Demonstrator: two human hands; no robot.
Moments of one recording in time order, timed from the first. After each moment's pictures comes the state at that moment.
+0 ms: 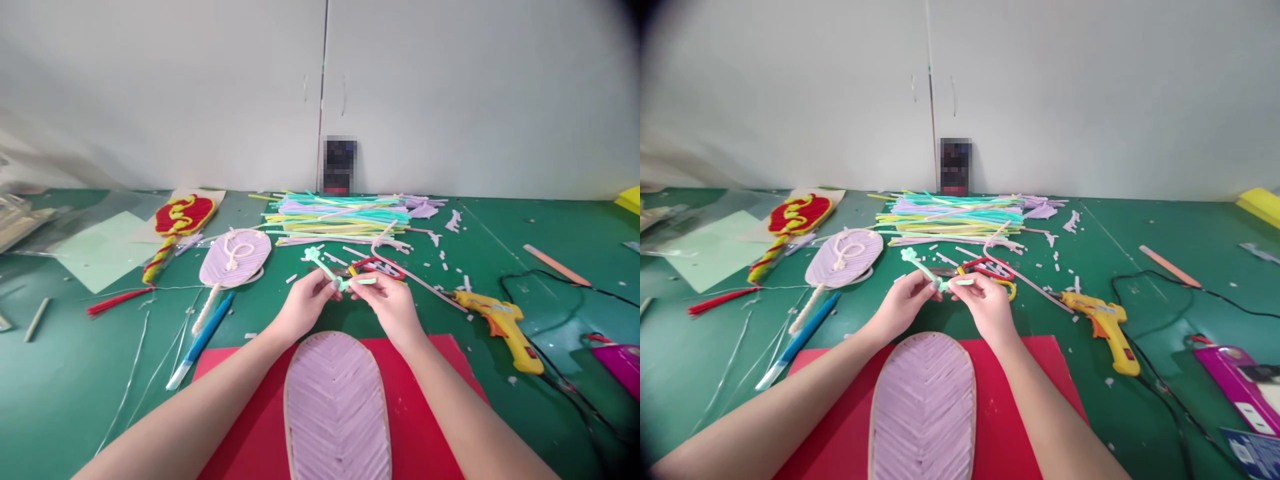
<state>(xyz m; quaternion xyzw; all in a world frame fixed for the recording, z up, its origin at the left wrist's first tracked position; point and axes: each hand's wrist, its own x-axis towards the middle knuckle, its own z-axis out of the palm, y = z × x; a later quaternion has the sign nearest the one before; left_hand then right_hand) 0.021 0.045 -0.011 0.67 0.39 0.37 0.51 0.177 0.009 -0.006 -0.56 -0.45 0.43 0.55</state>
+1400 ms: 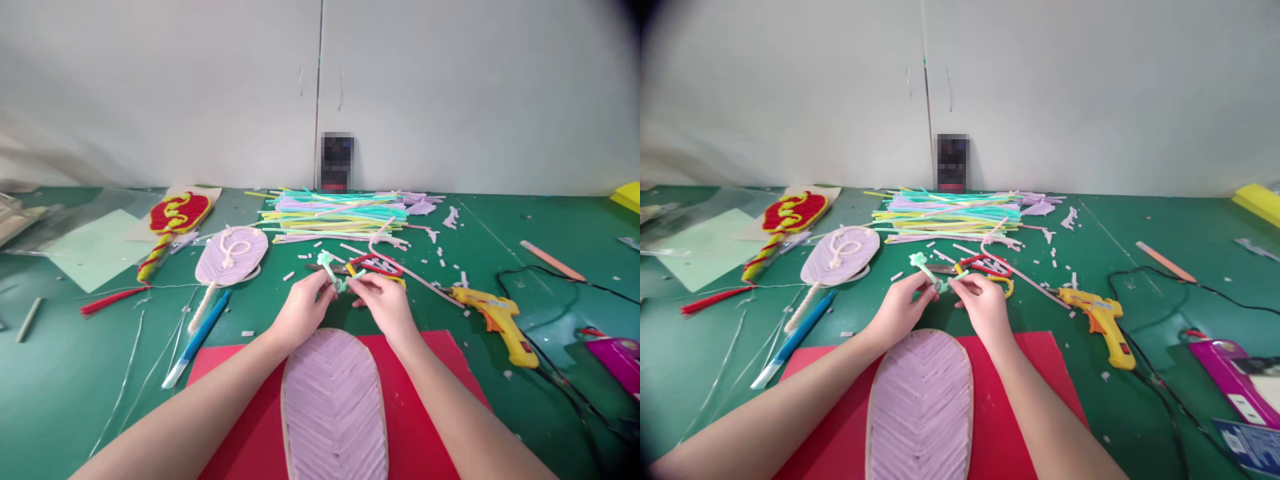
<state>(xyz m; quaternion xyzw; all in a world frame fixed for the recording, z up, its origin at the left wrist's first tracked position) 0.023 0.037 -0.010 0.78 0.41 0.33 0.34 0.180 0.012 -0.019 -0.62 -0.43 0.42 0.50</state>
